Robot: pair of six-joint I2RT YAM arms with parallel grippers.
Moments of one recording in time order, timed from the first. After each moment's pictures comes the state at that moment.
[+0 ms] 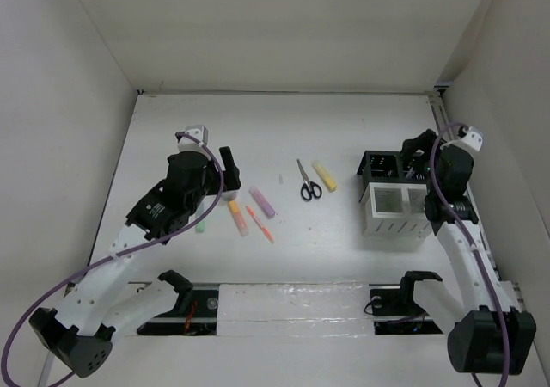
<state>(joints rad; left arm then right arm) -0.58 0.87 0.96 -0.60 -0.34 -0.49 -0.06 0.91 0.68 0.01 0.16 0.49</state>
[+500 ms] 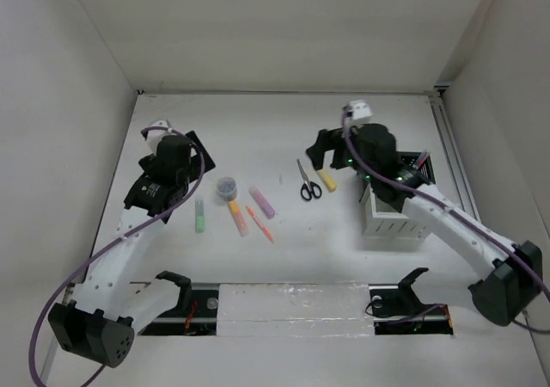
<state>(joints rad) -0.39 0.99 1.00 -0.66 -0.44 -0.62 0.49 1.15 1.01 -0.11 0.04 0.31</state>
